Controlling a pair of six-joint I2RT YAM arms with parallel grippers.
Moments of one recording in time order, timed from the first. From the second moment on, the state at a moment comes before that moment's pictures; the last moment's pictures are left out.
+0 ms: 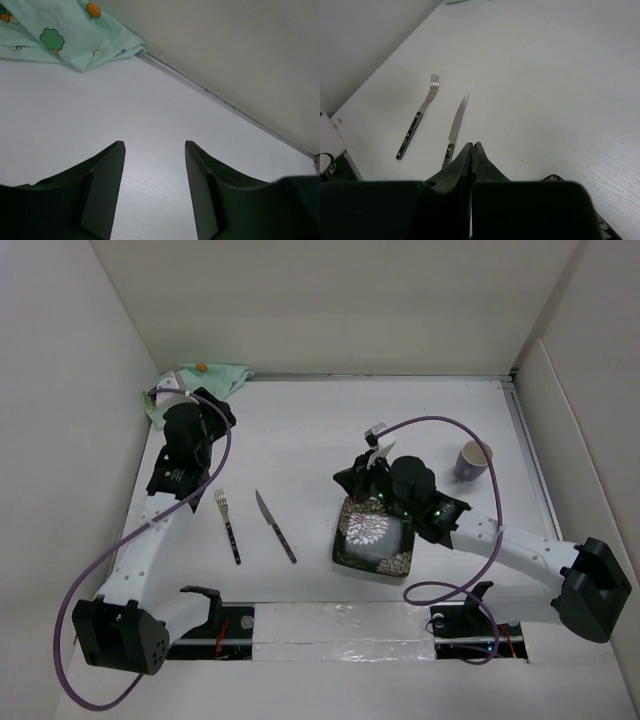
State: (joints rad) left arm -0.17 1.06 0.99 -0.13 -0.26 -0.57; right arm 0.85 1.22 0.79 0.25 0.04 0.34
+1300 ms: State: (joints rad) left arm 0.11 2.44 2.13 -0.27 -0.20 -0.43; right arm 0.87 1.50 0.80 0.30 -0.03 0.33
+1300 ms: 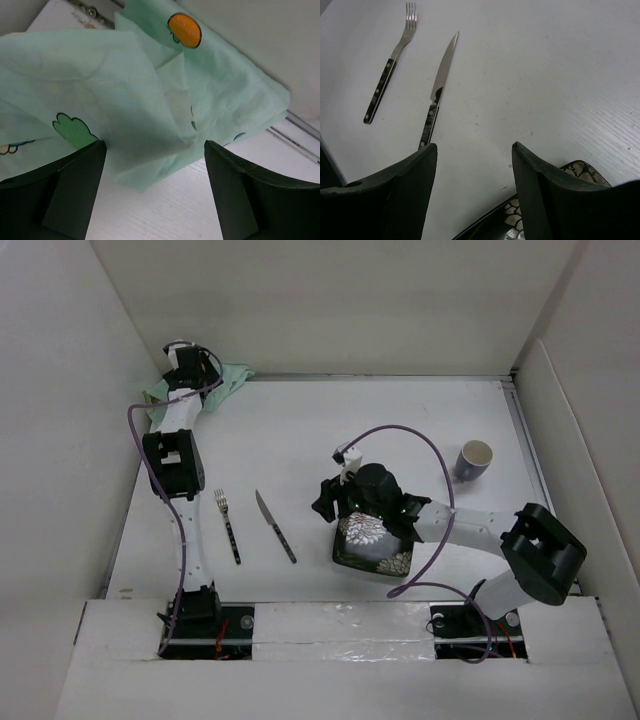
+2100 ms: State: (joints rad) left arm -0.02 1.98 2.04 -0.26 -0.17 -0.39; right arm 0.88 1.52 0.84 0.29 -0.01 0.33
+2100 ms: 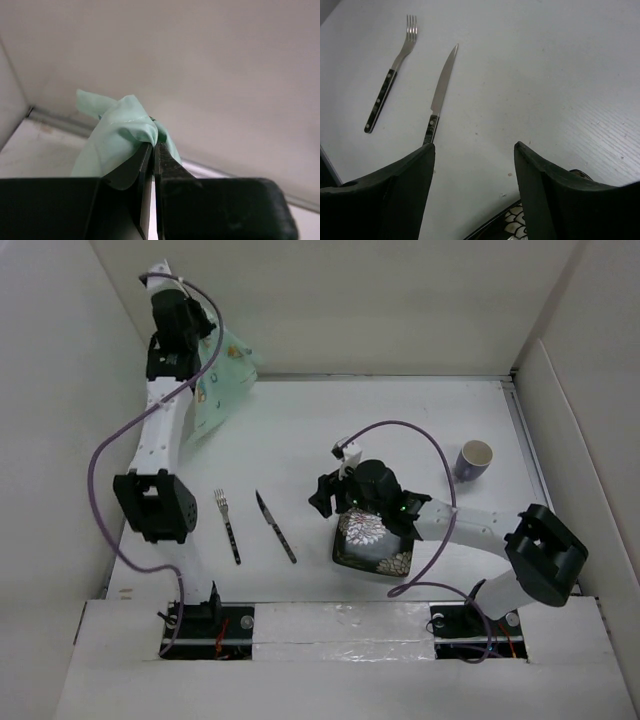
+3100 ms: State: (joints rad) left arm -0.17 2.31 2.19 0.00 0.39 -0.75; right arm 0.72 1.79 1.24 0.20 0.12 0.36
